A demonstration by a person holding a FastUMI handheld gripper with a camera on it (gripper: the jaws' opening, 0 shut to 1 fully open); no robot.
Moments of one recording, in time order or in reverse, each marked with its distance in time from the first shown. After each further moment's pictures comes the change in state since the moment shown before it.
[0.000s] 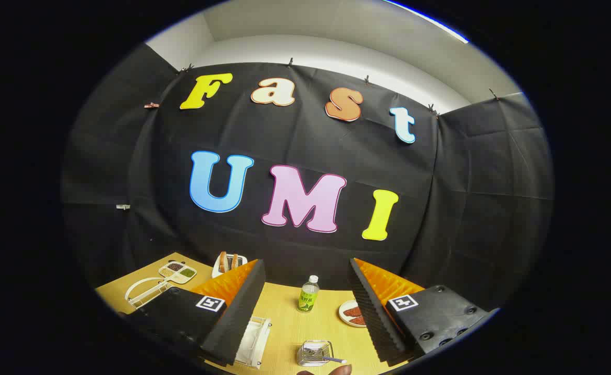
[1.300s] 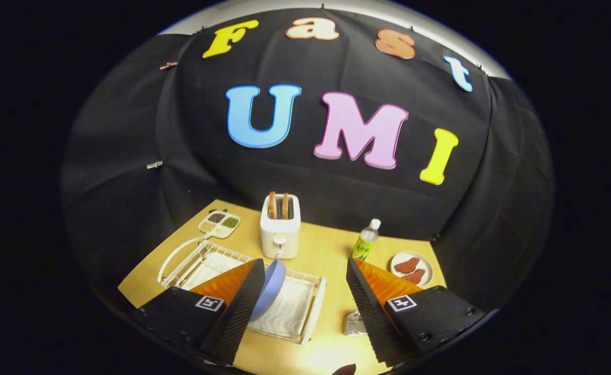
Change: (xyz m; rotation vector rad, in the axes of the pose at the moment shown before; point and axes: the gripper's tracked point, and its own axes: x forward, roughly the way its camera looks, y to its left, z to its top) arm 0.031 0.129 -0.101 0.028 0.503 0.236
